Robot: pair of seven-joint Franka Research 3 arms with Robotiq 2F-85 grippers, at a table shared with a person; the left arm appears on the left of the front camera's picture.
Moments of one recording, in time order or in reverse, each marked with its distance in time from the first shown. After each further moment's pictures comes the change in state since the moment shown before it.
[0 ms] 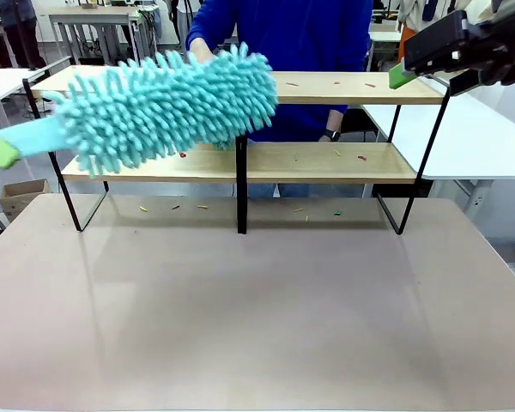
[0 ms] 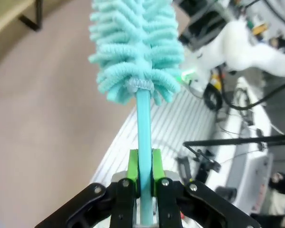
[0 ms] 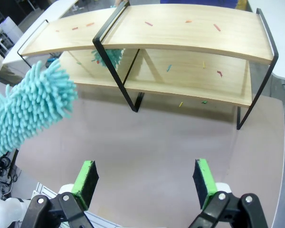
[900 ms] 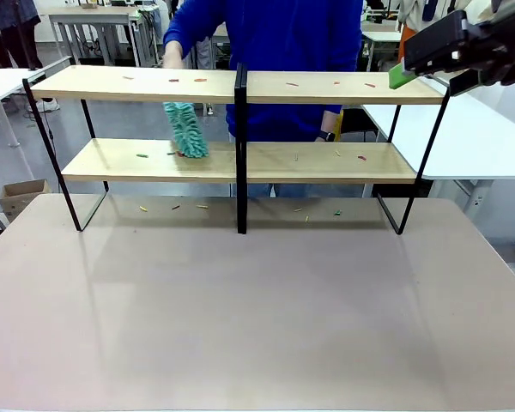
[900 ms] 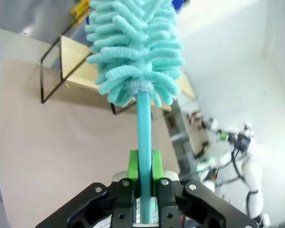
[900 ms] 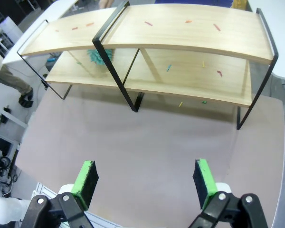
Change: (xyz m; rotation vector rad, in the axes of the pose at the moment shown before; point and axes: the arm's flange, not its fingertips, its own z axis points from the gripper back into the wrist) left arm -0.248 0.121 0.211 0.050 -0.877 0.656; right arm 0.000 0.000 0.000 0.000 0.001 -0.001
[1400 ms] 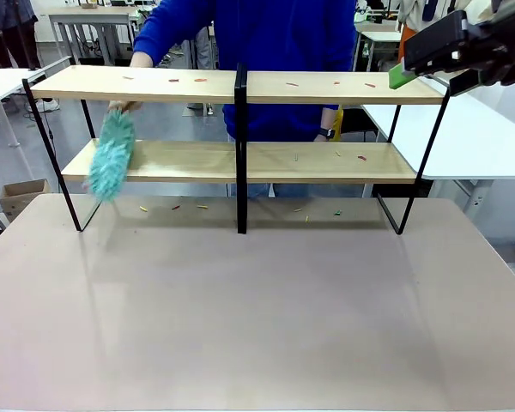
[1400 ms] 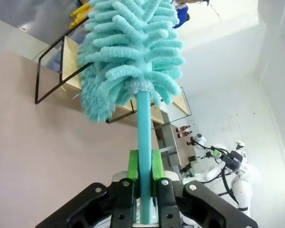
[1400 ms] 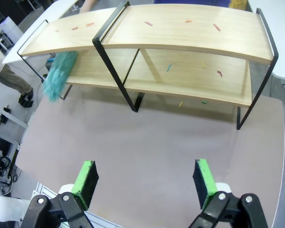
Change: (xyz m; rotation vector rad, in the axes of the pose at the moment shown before) left arm -0.001 0.017 -0.033 -0.025 -0.019 0.082; right arm 0.000 0.000 0.000 0.000 0.000 0.000
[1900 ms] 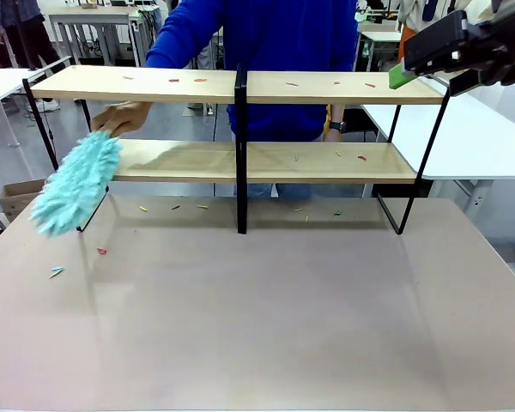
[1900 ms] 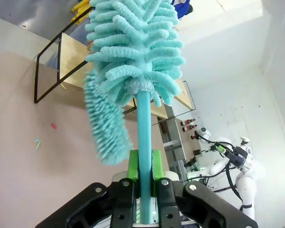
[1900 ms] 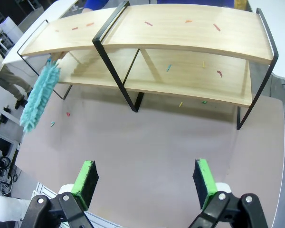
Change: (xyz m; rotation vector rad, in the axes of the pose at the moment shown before) left arm 0.008 -0.008 -0.013 0.019 0.033 -0.020; right arm 0.000 0.000 0.000 0.000 0.000 0.000
